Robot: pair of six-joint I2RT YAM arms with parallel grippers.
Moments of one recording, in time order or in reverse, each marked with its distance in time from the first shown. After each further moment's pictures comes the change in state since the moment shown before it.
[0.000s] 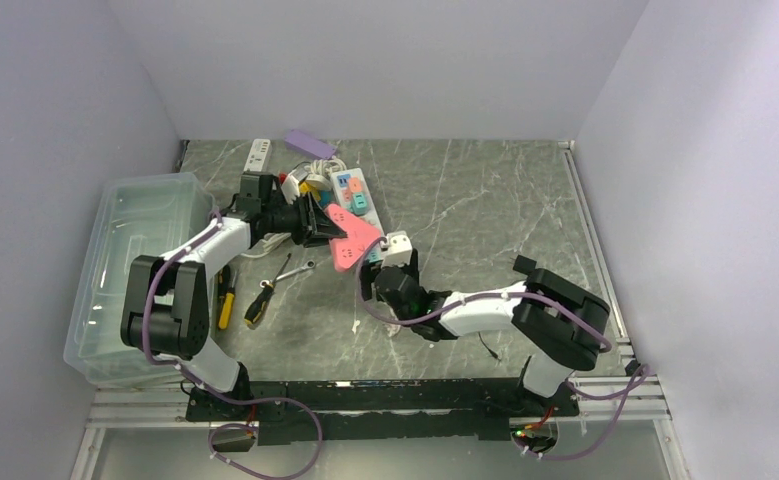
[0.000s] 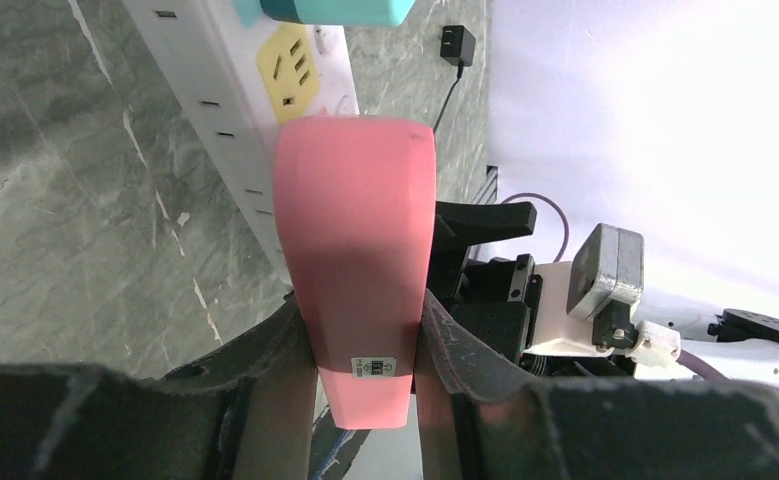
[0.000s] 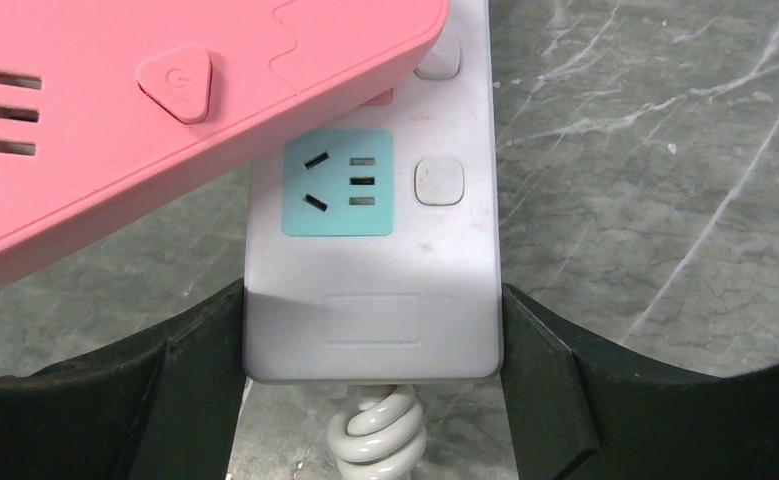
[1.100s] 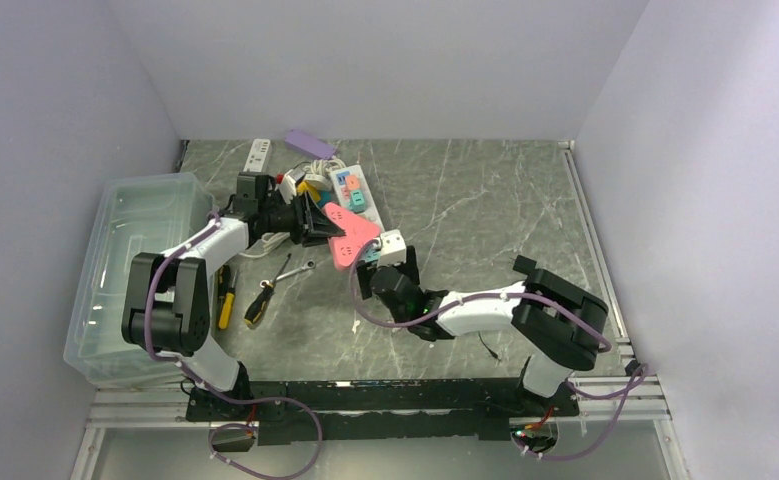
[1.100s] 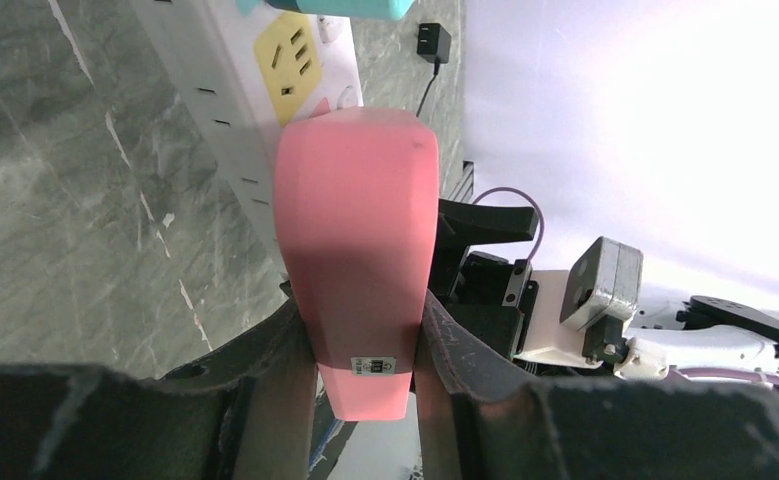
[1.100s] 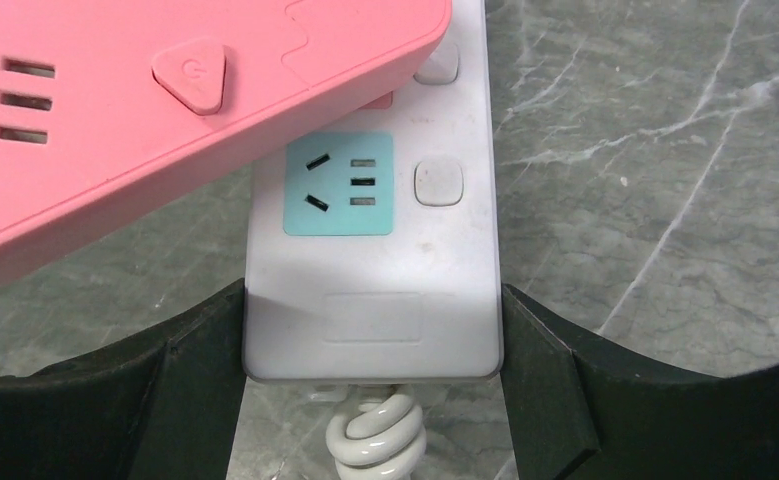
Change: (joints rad) left arm 0.028 0.020 -0.008 0.036 0.064 -0.028; right arm 0.019 0.006 0.030 -0.020 0.068 -0.094
